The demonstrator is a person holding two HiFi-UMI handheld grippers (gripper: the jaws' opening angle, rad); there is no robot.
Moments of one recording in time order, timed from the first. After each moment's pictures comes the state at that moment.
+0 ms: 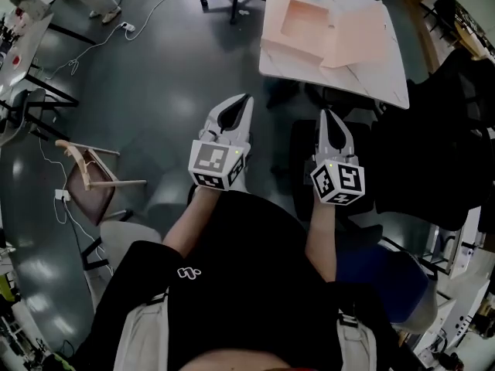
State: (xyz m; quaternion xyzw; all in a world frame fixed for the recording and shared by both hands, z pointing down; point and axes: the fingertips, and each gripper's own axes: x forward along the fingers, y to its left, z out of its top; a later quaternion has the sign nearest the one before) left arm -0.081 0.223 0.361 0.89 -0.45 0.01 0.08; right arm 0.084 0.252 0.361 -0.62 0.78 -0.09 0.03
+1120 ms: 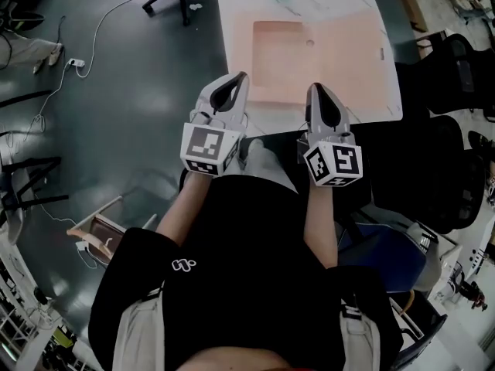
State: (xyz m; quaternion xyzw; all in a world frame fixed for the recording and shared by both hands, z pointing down) left arm 0.015 -0.108 0.357 0.94 -0.32 0.06 0.09; right arm 0.145 -0.054 0.346 -0.68 0.72 -0.11 0.01
